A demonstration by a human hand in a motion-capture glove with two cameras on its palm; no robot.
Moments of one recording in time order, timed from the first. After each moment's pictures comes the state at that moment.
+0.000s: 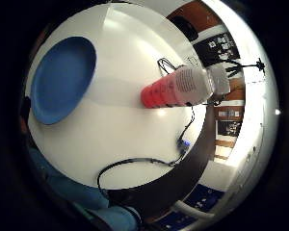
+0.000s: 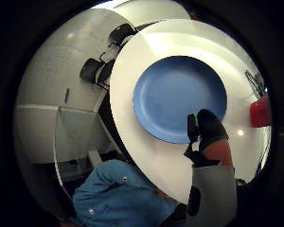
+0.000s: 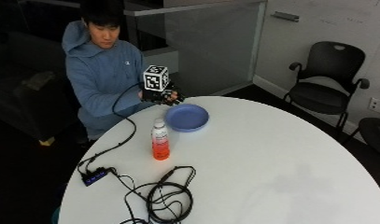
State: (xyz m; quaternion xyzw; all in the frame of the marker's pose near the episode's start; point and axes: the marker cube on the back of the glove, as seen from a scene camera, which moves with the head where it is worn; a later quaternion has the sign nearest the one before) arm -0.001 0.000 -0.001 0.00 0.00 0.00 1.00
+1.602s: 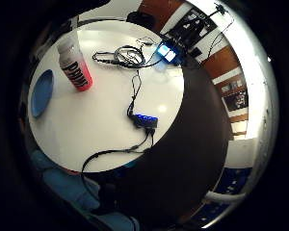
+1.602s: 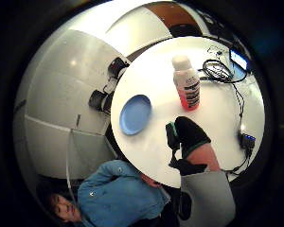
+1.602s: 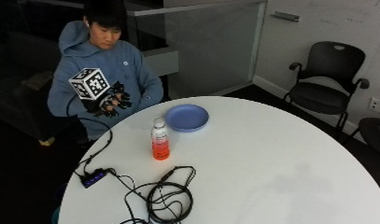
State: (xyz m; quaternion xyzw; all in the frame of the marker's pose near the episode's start) arm 0.225 0.127 -0.077 0.12 -0.07 0.12 0.98
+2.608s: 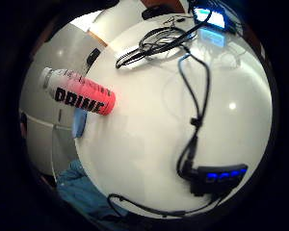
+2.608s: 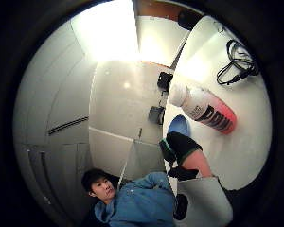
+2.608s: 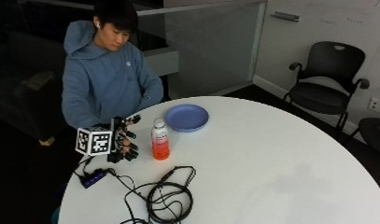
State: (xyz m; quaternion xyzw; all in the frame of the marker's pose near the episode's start) arm 0.287 0.052 0.030 0.19 -0.47 0.10 0.85
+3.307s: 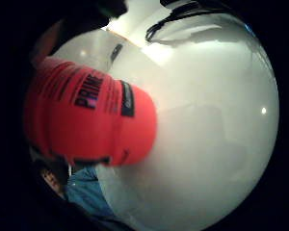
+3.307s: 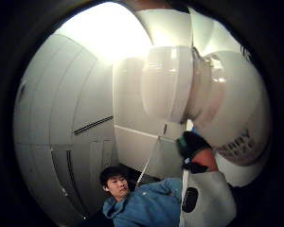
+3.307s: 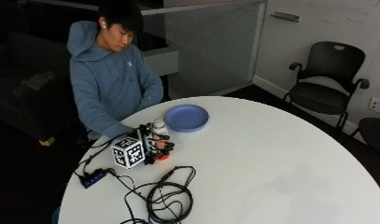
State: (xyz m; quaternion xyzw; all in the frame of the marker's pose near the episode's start) arm 0.220 -0.034 0.081 0.20 -0.62 0.05 0.76
